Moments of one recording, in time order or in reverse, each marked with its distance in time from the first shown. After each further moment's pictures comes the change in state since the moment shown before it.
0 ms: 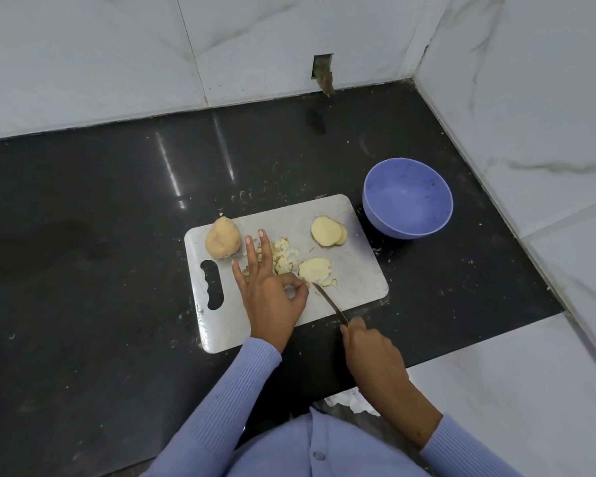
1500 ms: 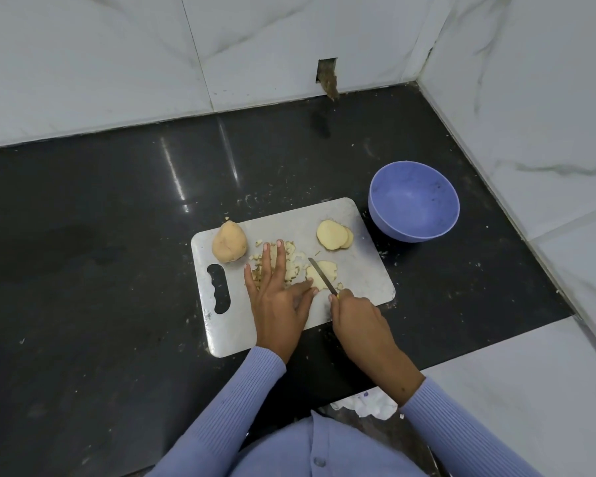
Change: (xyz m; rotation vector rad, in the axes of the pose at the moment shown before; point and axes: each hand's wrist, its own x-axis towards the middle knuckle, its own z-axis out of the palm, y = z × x) left_hand -0.008 -0.009 0.004 0.008 0.074 0.205; right_hand 0.032 -0.029 -0.025 0.110 0.115 -0.036
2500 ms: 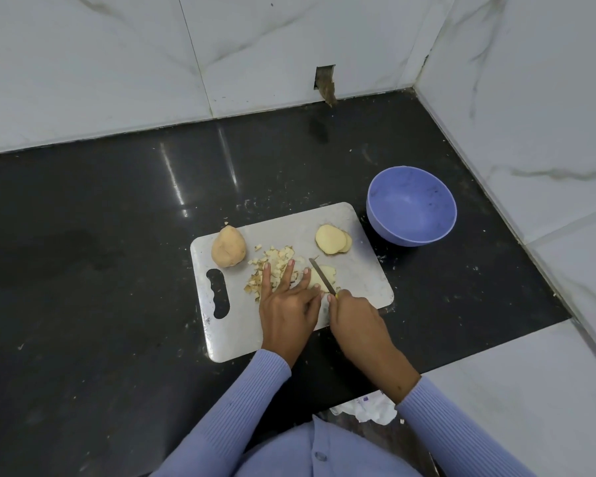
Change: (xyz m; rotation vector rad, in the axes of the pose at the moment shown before) left_hand 0.000 0.010 0.005 0.014 -0.070 0.097; right_hand 0.005 -0.003 -0.003 0.063 0.001 0.024
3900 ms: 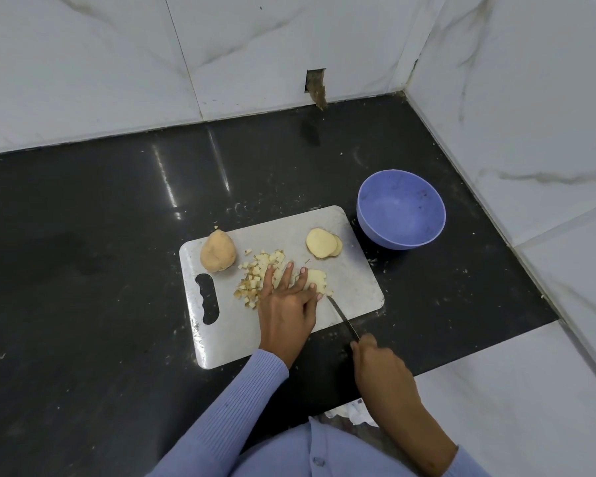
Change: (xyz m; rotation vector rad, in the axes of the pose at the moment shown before) left_hand 0.007 0.007 0.011 0.013 -0.020 0.005; right_hand -0.052 0.043 0.006 -0.131 -0.078 0.077
